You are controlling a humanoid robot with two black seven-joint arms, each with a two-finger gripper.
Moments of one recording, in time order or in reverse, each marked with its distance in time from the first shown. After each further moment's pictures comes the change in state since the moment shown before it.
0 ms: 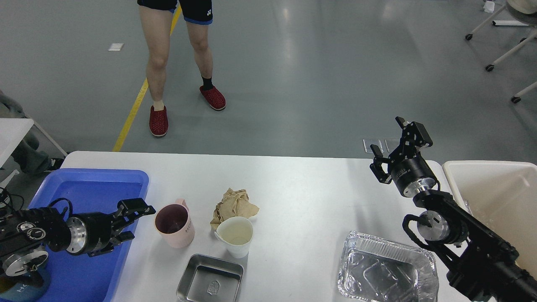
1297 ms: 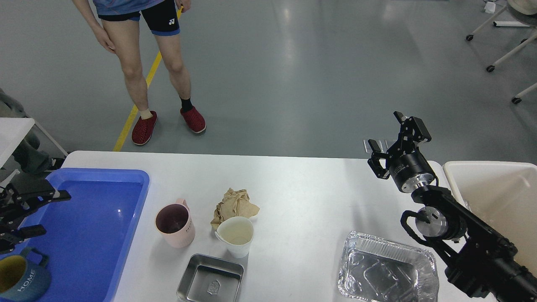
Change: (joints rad) left arm 0.024 0.599 -0.091 -0.354 -0.169 -0.151 -0.045; right arm 0.015 0.002 0.000 0.014 0.000 -0.004 0.000
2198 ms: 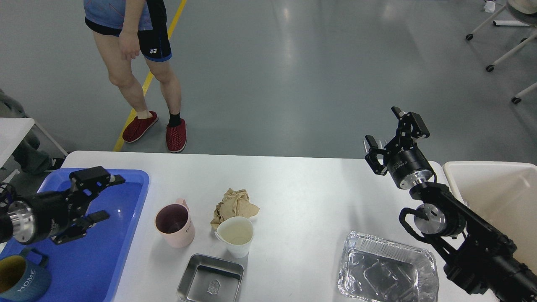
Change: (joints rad) left arm 0.017 -0.178 -0.017 0.012 -0.079 0.158 0.016; right arm 0.013 -0.004 0.000 0.022 0.000 0.000 0.000
